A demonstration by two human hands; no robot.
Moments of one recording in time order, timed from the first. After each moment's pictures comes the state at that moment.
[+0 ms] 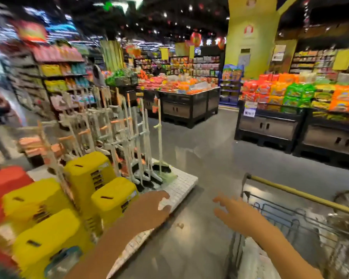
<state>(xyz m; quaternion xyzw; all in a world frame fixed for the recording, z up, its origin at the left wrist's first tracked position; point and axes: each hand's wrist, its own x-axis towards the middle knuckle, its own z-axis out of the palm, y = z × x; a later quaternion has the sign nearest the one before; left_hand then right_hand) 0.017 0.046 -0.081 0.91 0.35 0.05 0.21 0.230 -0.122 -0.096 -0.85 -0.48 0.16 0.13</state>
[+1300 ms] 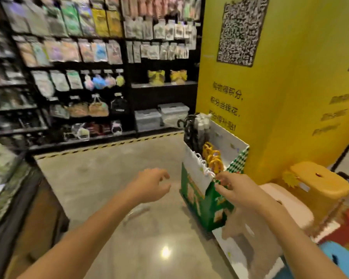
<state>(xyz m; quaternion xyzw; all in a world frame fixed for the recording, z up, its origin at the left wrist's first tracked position) -0.799 -0.187 -0.065 0.21 0.96 0.17 0.09 -0.747 0.078 -0.071 0.02 -0.99 0.17 -0.03</state>
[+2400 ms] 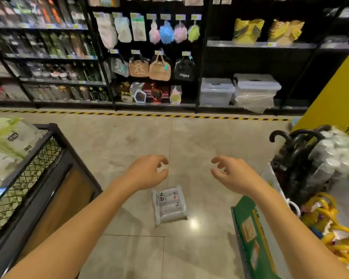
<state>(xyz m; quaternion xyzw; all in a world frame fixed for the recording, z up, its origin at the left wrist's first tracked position) -1.294 -0.351 -0.180 -0.02 0.98 0.20 0.09 -1.355 -0.088 -0.181 0.18 -0.96 0.18 -0.14</state>
